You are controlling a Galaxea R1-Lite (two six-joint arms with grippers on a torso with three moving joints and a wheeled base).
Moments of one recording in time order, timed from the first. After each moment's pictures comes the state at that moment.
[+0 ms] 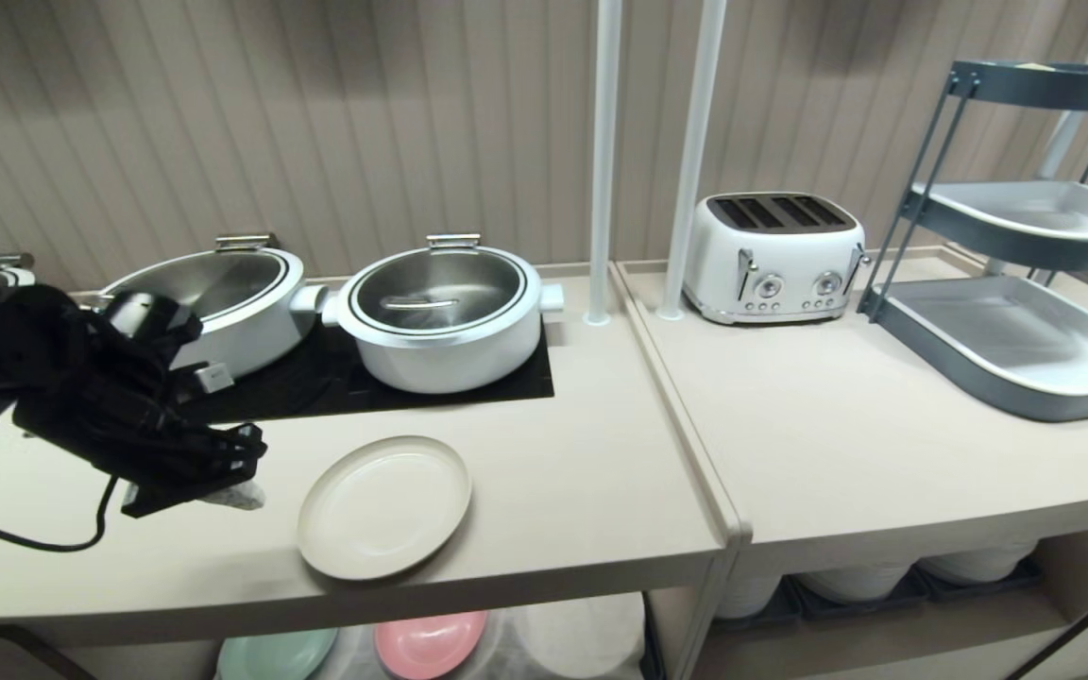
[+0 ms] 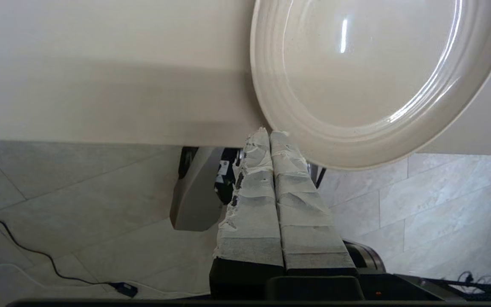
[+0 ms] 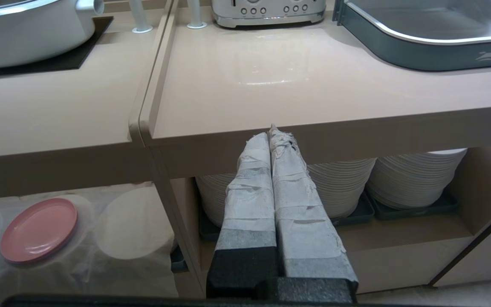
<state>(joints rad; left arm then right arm) 0.08 1.87 -1.20 0.57 -0.20 -0.20 0.00 0.00 0.00 0.00 -0.02 0.03</state>
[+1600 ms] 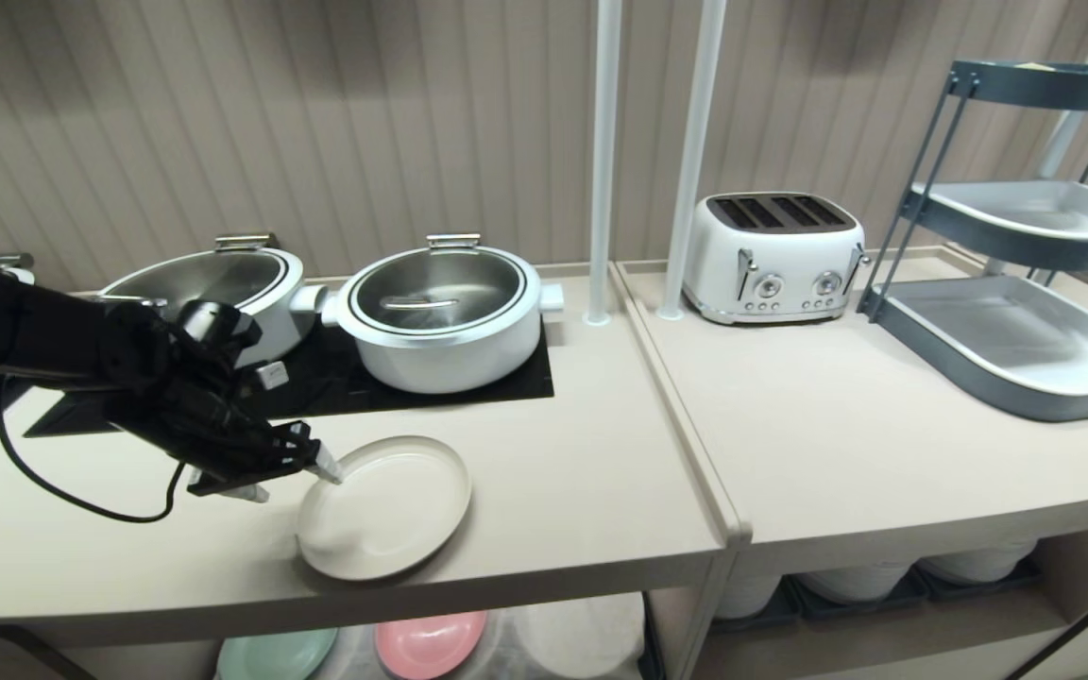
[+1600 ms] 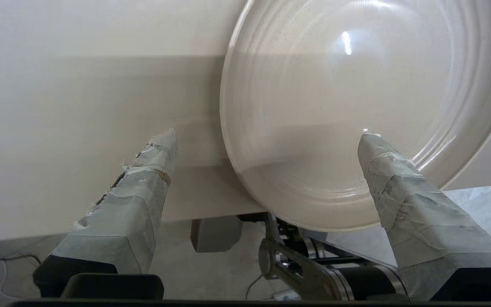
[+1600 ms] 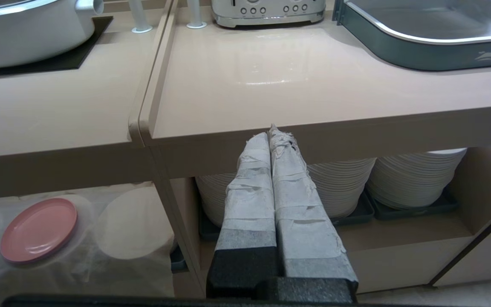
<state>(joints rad) 0.04 2.01 -1.27 0.47 -0.19 -0.14 0.00 0.00 0.00 0.00 -0.02 0.03</state>
